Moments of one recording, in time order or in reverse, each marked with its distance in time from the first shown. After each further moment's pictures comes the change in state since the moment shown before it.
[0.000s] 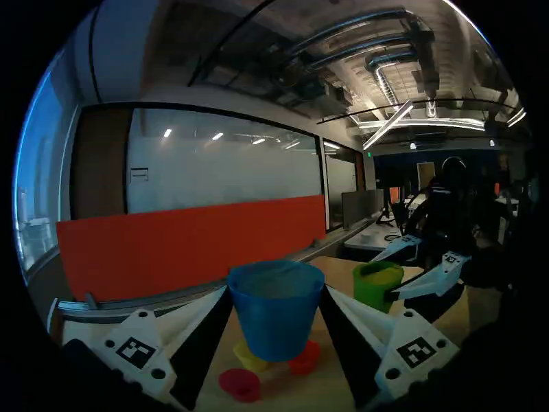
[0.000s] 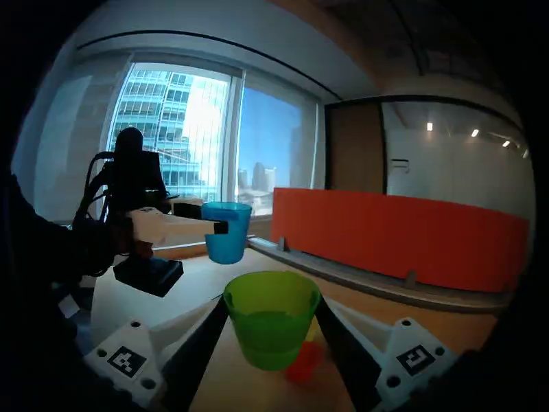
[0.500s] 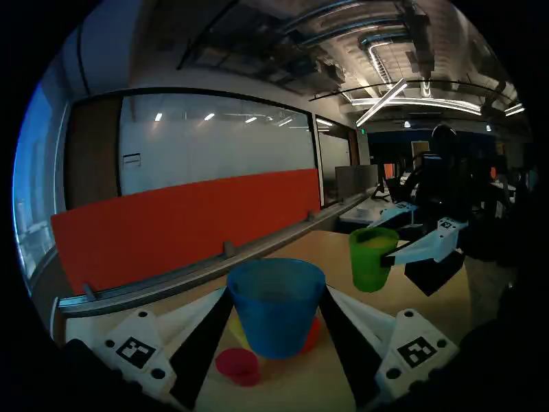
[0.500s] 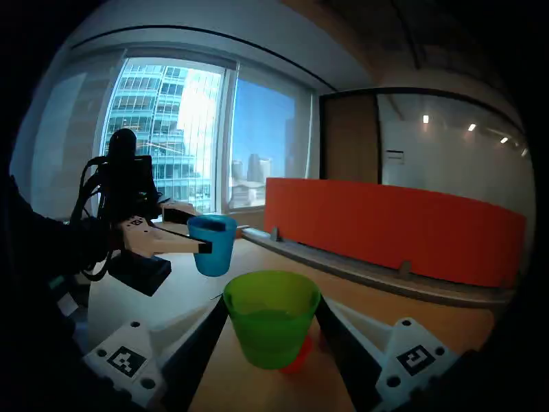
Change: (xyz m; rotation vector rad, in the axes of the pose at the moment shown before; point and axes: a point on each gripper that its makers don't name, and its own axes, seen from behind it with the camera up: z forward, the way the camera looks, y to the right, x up) left arm -0.045 0.005 -0.005 -0.033 -0.122 0.039; right arm -0.014 0.018 -0.006 -0.022 -0.051 0.007
